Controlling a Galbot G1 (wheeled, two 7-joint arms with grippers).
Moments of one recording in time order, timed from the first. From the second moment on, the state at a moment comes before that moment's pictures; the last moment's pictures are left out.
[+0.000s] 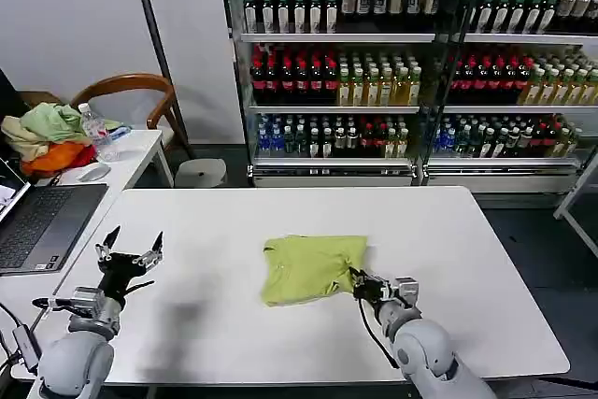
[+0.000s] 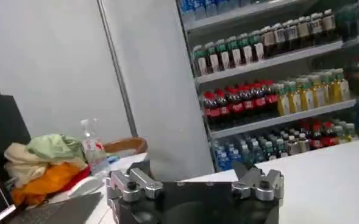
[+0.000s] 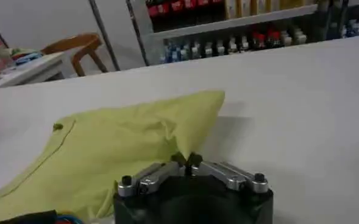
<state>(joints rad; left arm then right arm) 1.28 -1.09 -0.66 -1.82 -0.26 0.13 0.00 -1.08 1.17 0.17 1.80 0.67 -0.50 0.23</state>
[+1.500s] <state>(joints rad) 1.25 -1.08 -0.58 -1.87 -0.30 0.09 0.02 -1.09 1.07 0.42 1.86 0.32 -0.26 0.14</state>
